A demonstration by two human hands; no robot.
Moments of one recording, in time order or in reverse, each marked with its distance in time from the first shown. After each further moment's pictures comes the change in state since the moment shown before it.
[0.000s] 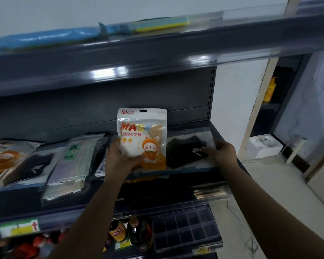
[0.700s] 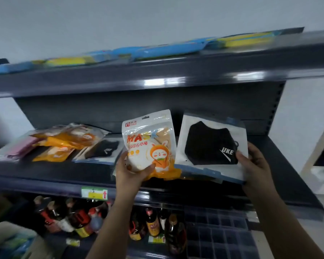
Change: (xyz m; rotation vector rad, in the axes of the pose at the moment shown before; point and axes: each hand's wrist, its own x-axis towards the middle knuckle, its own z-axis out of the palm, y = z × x) left_hand -0.064 -0.035 -0.117 -0.334 0.245 -0.085; right_hand -0.079 -0.039 0.057 0.790 -0.264 -0.061
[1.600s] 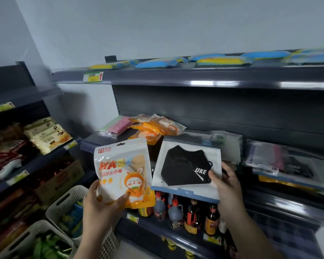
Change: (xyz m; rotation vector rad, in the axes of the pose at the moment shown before) left_hand -0.061 -0.055 -0.350 0.156 0.411 -0.104; right_hand -0.182 0.122 0.251 -0.082 -0.221 0.172
